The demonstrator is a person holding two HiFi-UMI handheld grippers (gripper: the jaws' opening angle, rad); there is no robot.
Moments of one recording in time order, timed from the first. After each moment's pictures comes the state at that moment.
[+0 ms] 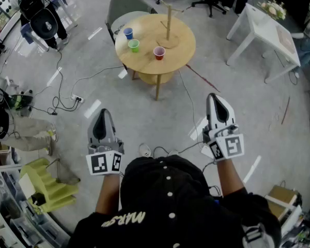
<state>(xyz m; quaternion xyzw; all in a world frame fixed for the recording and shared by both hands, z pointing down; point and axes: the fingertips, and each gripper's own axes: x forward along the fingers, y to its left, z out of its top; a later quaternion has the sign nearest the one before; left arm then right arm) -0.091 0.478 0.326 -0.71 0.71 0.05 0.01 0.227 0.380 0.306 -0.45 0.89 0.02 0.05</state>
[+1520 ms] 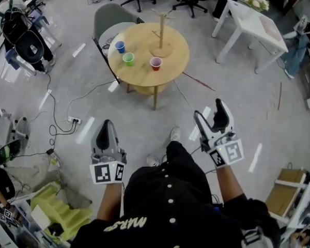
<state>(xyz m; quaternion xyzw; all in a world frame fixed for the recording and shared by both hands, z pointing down) -0.159 0.425 0.341 -0.77 0.64 0.06 0.00 0.156 0.378 0.318 -0.48 0.87 0.00 0.07</state>
